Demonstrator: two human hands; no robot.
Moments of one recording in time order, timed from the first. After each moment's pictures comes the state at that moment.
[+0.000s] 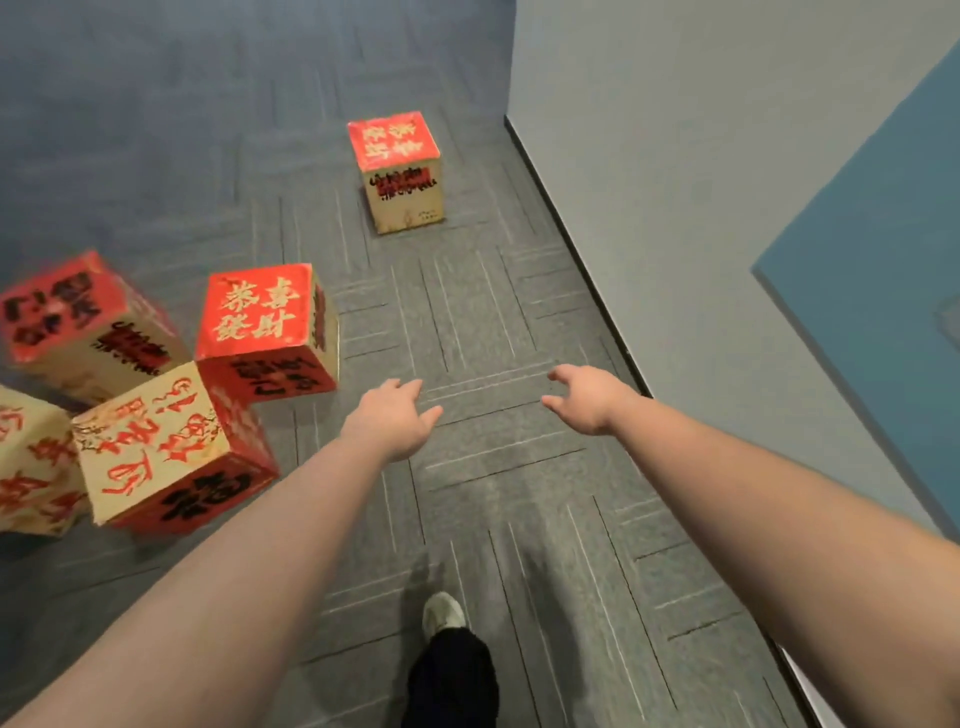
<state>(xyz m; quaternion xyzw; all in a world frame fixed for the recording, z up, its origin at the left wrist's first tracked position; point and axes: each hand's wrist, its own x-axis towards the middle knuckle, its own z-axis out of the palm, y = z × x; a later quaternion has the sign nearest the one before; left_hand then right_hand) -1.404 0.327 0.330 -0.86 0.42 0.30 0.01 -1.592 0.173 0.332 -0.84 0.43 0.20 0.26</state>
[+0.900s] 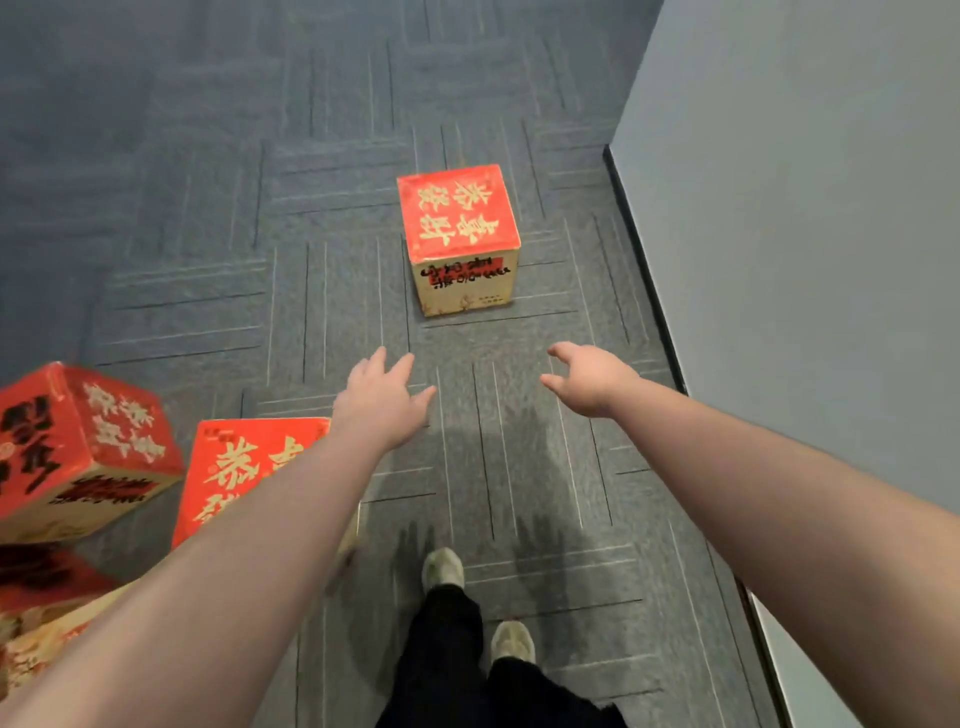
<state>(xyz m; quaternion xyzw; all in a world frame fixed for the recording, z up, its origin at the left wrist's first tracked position) -0.946 -0.115 0.274 -0.91 0.32 0.28 0.01 -1.107 -0.301 0.271 -0.84 0.39 0.24 0.28</state>
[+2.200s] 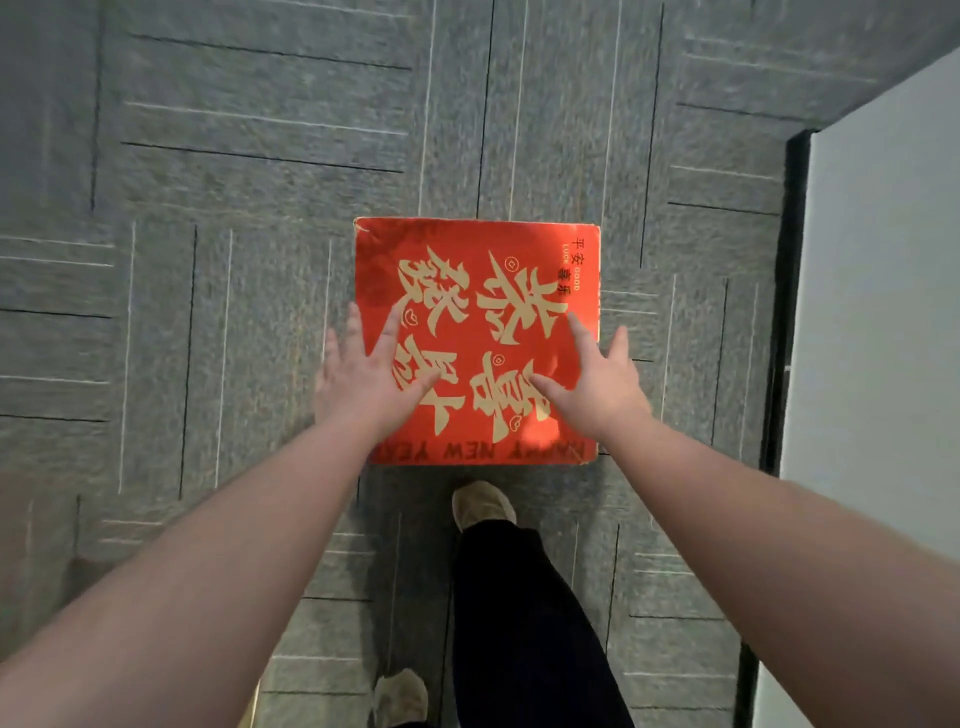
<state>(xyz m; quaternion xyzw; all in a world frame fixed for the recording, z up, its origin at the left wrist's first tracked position) -0.530 -0.542 -0.077 -0.90 0.20 0.38 0.02 -0.674 -0.722 -0.073 -0.78 0.47 0.28 0.30</state>
